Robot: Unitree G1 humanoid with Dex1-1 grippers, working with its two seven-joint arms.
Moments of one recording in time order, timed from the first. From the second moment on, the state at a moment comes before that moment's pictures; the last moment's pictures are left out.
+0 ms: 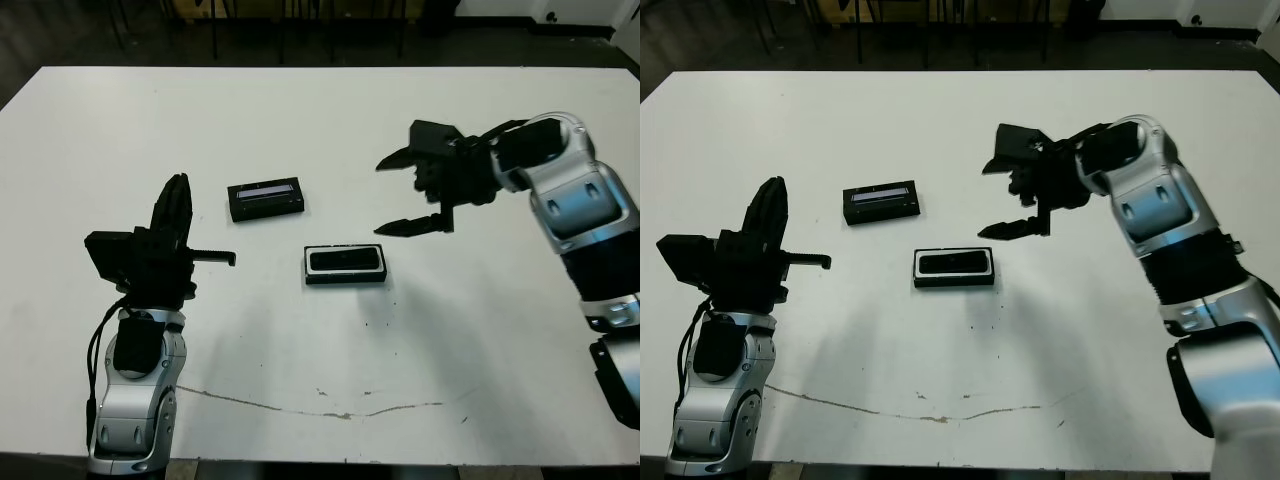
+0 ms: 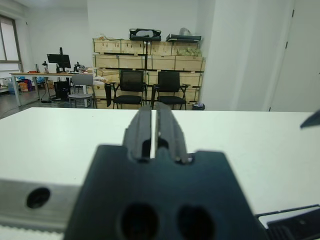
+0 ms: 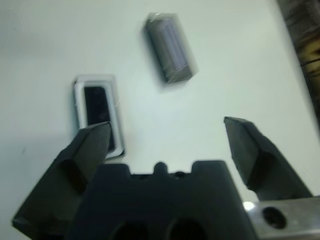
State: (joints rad) left arm 0.05 0.11 0.03 -0.36 -0.08 -0.01 -0.03; right arm -0.82 -0.62 0.24 0.16 -0.03 0.40 1.17
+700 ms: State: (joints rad) left arm 0.05 0.10 0.04 -0.36 -0.08 0.00 -0.03; right arm -0.34 -0.43 0.19 -0.22 -0.08 0.35 0.53
